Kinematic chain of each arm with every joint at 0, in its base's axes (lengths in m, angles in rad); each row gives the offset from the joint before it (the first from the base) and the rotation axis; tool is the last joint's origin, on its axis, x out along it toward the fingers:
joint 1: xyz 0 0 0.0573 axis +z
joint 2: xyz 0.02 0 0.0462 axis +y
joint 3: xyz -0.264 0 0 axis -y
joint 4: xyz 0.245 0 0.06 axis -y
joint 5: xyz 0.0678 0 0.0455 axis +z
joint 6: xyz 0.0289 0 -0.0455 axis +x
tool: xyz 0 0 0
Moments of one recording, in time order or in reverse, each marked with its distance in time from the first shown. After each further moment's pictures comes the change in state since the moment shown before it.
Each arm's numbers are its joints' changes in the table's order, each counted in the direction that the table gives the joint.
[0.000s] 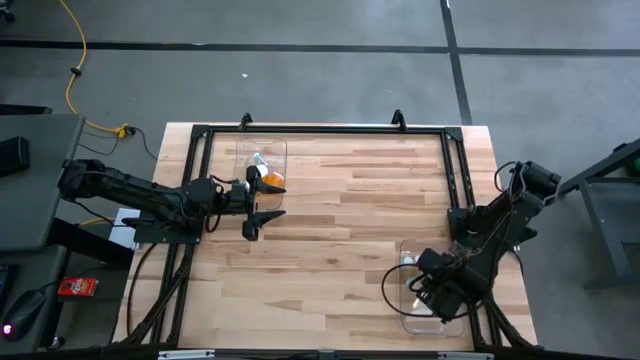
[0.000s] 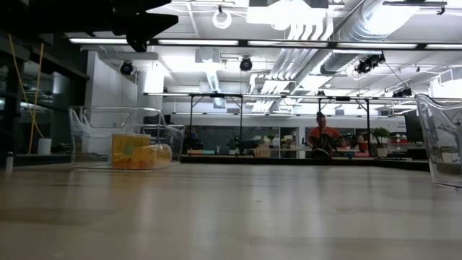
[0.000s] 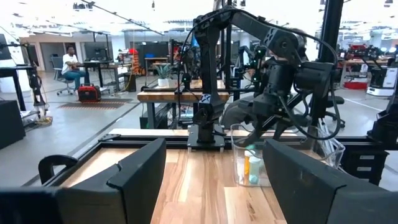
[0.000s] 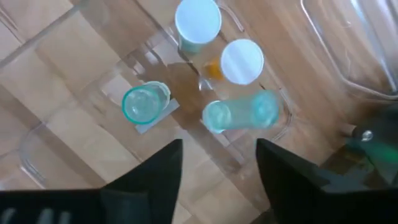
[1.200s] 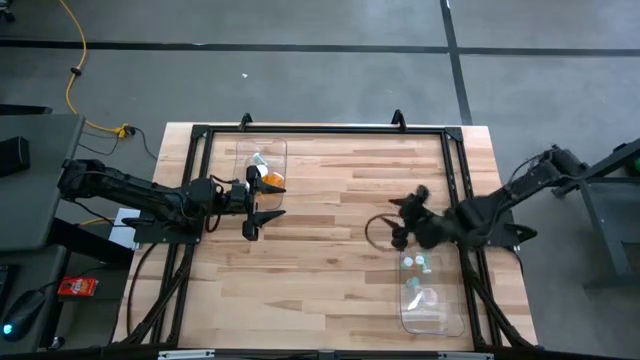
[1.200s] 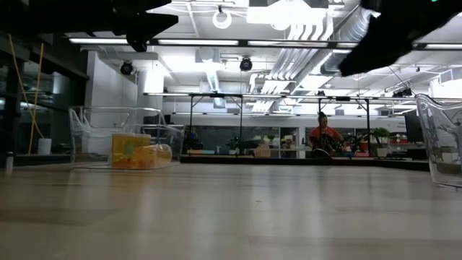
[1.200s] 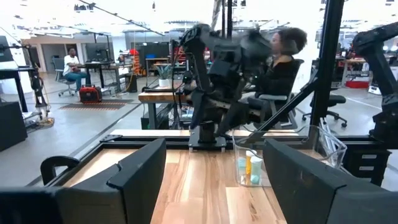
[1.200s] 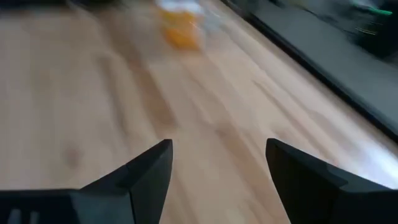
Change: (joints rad) left arm 0.000 0.000 0.000 0.001 0.003 0.008; right arm -0.475 -0.453 -0.386 0.781 -0.655 -1.082
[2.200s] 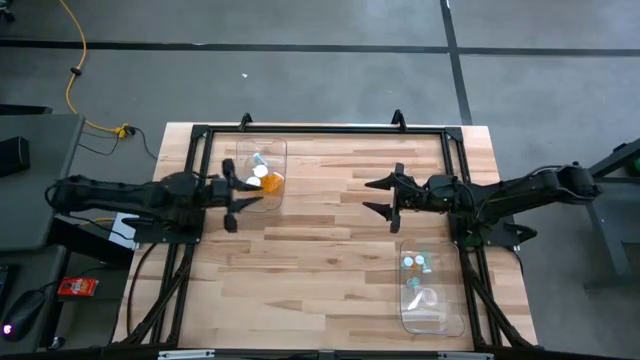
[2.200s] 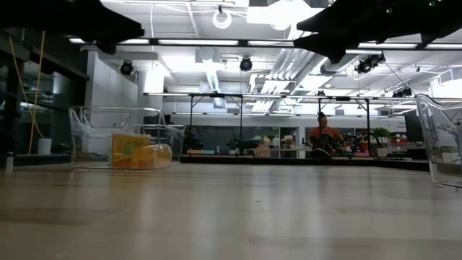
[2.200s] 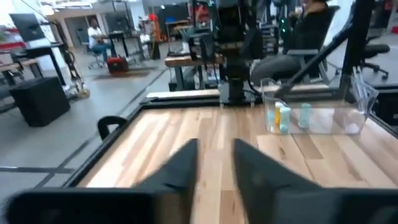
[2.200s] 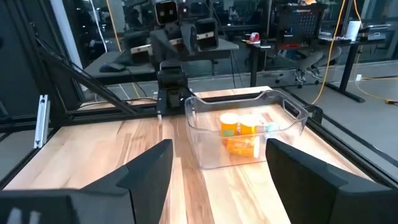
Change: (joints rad) left arm 0.059 -0.461 0.001 -0.646 0.048 0.071; right arm -0.425 -0.055 -0.217 0.901 0.656 -0.487
